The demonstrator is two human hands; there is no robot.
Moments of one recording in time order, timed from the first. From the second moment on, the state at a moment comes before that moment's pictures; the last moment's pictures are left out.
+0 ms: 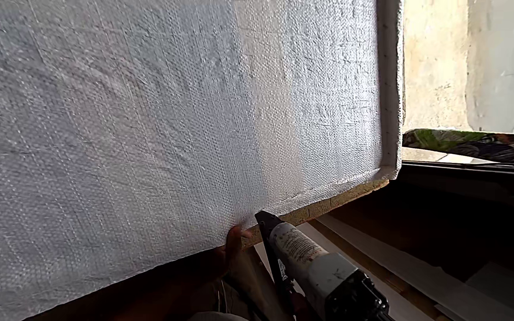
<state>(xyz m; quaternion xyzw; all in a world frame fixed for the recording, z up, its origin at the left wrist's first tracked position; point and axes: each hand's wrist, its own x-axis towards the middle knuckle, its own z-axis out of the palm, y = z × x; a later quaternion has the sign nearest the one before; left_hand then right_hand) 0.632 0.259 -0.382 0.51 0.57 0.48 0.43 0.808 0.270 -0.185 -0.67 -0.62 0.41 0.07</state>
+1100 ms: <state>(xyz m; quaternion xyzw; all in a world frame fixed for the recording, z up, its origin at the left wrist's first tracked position) 0.507 0.184 -0.375 0.52 0.63 0.46 0.36 0.667 0.210 -0.177 -0.65 -0.63 0.41 0.00</state>
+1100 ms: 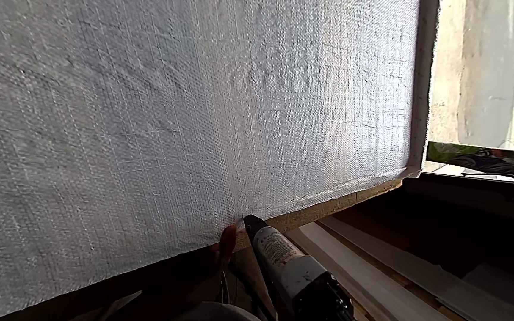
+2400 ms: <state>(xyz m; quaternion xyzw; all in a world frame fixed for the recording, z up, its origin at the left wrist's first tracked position) 0.355 0.109 -0.343 0.40 0.58 0.42 0.56 0.550 0.135 -0.169 -0.66 -0.60 0.45 0.05</state>
